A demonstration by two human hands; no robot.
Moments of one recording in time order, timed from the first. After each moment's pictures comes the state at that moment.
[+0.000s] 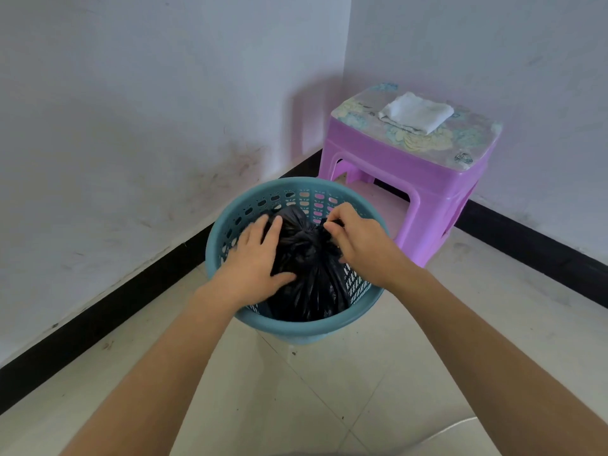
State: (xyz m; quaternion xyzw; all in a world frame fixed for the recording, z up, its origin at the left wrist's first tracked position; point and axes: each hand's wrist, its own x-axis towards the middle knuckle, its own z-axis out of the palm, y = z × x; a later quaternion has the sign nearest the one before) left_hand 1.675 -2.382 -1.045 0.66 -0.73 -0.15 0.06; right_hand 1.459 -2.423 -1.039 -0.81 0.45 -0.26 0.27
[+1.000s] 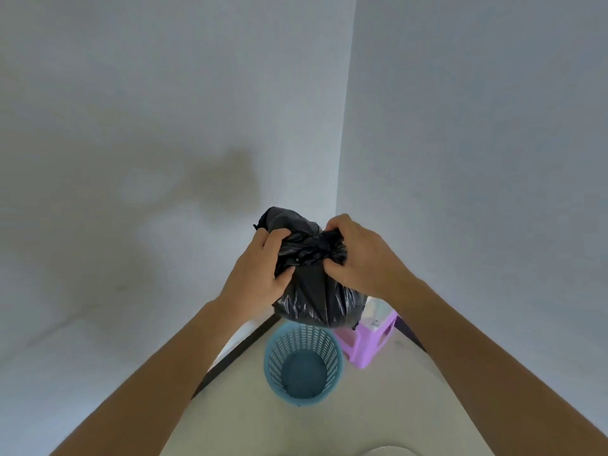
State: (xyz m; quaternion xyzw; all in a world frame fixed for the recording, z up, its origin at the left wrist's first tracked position) left_hand 1.642 -2.339 -0.380 0.61 -0.74 -0.07 0.26; right_hand 1.429 -2.396 -0.375 -0.85 0.43 -0.26 0.16
